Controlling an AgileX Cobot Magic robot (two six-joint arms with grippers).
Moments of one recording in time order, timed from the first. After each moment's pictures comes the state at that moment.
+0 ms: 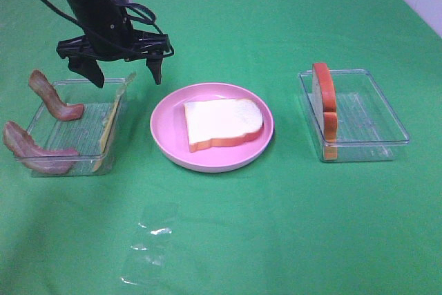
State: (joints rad) left arm -0.34 2.25 -1.86 -0.03 0.96 -0.35; right arm 0.10 0.00 -0.45 -0.04 1.11 0.01
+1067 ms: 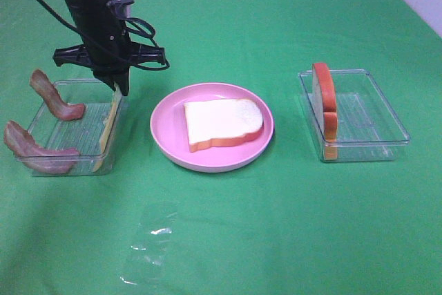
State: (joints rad) left arm -0.34 2.29 -1.87 0.03 0.99 -0.39; right arm 0.10 0.00 -0.45 -0.04 1.11 0.01
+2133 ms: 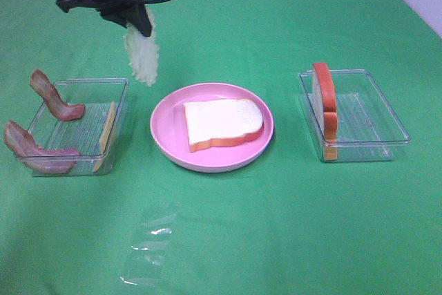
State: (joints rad) left arm -0.34 2.08 -1.88 -0.34 0.98 -0.12; right arm 0.10 0.00 -0.45 -0.04 1.11 0.01
